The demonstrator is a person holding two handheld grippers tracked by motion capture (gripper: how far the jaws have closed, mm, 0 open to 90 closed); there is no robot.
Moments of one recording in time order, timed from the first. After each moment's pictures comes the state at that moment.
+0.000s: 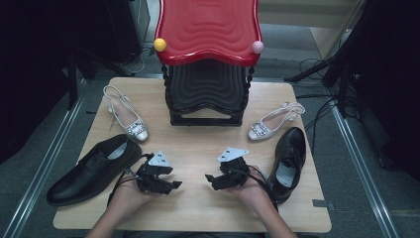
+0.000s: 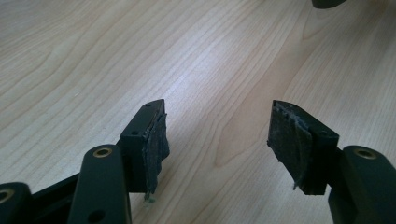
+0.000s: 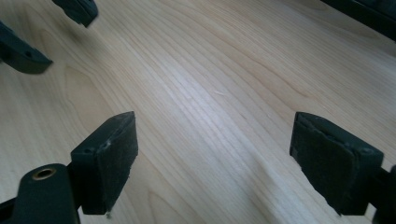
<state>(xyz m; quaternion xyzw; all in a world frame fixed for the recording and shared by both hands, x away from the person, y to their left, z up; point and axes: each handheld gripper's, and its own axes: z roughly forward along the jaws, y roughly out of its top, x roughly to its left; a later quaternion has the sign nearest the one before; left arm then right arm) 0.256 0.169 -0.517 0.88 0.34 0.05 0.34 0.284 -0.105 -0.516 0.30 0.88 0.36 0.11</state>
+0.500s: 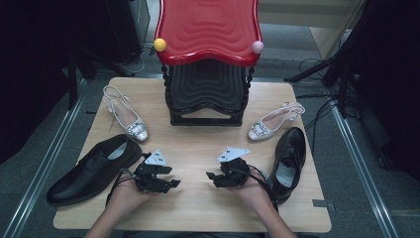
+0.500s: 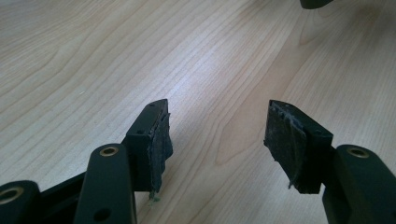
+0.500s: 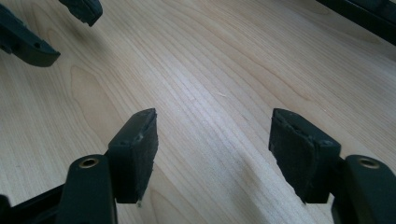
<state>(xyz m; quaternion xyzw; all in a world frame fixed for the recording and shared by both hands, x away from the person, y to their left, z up) 0.256 0.174 -0.515 0.87 0.35 0.04 0.35 0.284 -0.106 -0.514 0.29 0.88 0.37 0.10</state>
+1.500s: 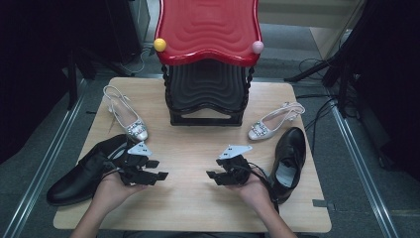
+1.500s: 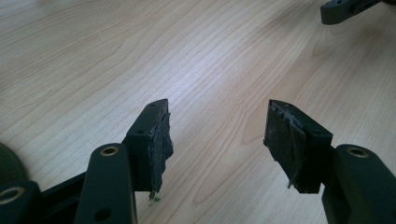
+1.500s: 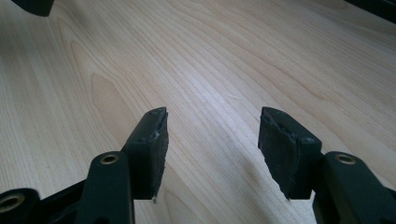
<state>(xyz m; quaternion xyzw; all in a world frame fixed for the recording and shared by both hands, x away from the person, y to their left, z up) 0.262 0.210 -0.490 0.85 0.39 0.04 0.34 0.290 -0.109 -0.512 0.30 0.87 0.38 0.06</state>
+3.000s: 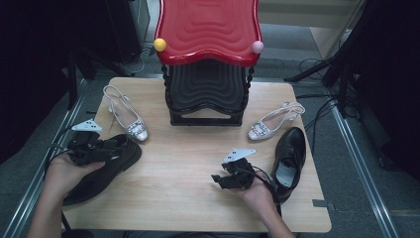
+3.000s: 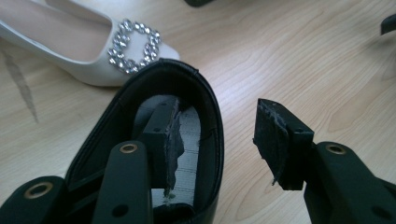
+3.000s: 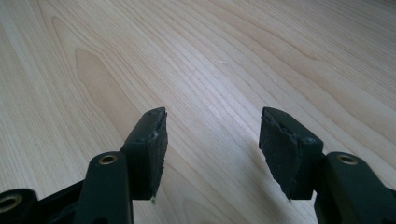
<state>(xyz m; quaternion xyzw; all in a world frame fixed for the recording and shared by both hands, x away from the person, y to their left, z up) 0.283 0.314 -0.447 0.82 0.46 0.09 0.33 0.283 -0.123 -0.520 0.33 0.87 0.36 0.06</state>
